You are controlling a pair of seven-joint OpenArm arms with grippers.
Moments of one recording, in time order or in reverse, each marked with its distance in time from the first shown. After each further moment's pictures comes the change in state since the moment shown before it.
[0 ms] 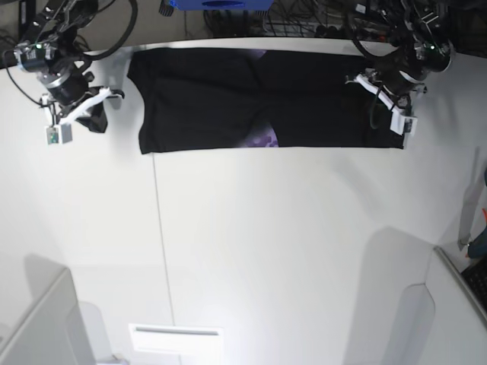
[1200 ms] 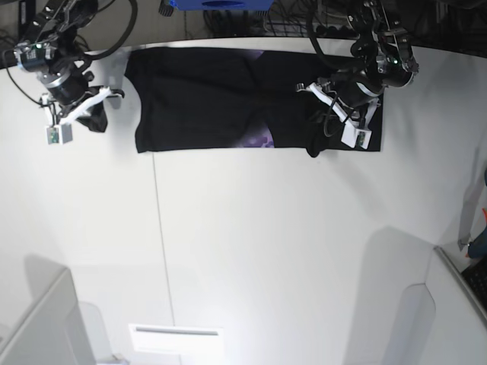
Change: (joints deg) left arm -1.8 3.3 13.0 -0.1 0.3 5.1 -0.2; right arm 0.0 0.0 0.0 0.0 0.0 0.0 0.0
